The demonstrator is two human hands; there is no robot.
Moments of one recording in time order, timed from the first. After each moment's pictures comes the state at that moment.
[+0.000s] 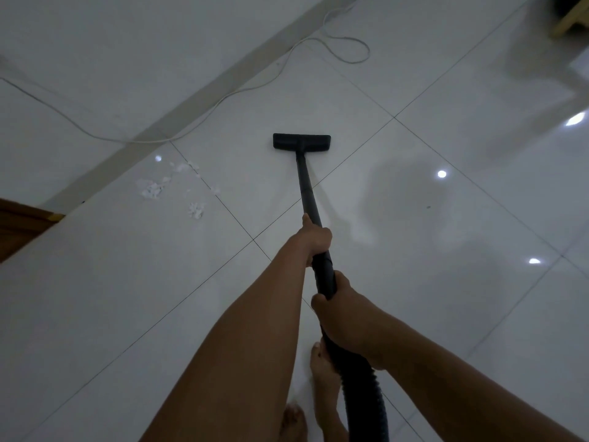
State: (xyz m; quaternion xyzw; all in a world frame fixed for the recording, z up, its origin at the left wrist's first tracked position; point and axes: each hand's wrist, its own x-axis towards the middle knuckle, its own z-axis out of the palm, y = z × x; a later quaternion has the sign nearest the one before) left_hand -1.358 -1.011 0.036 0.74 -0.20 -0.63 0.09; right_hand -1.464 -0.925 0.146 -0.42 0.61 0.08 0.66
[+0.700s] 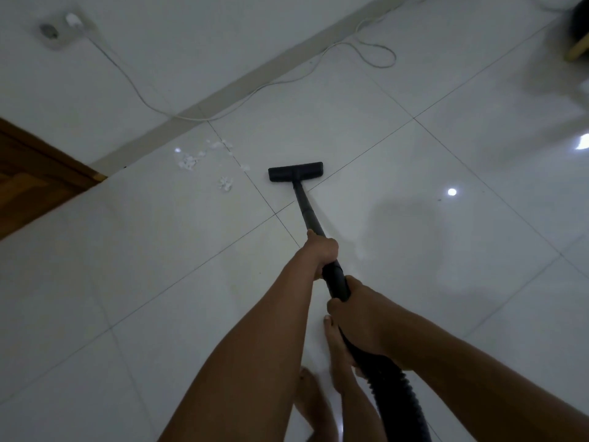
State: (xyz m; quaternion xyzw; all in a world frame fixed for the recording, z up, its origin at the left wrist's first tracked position) left_hand -1.359 -0.855 0.091 0.75 -0.09 -0.63 0.18; right_hand -1.470 -0.801 0.209 -0.53 0.59 0.18 0.59
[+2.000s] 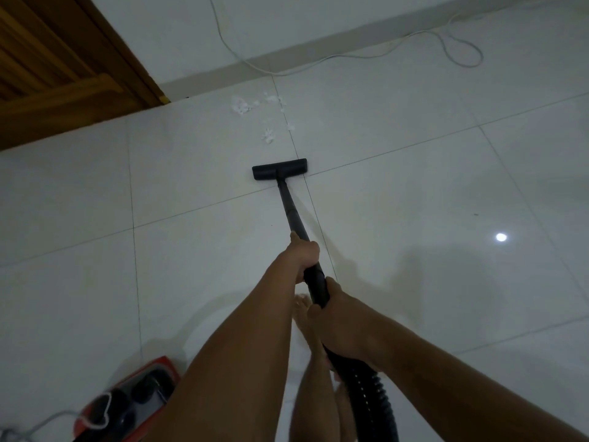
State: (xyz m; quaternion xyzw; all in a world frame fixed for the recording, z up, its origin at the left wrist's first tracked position) left_hand -1.424 -0.729 0.066 0.78 0.04 -0.57 0.26; right_hand -1.555 -0.722 0.182 -0.56 0.46 0.28 0.63
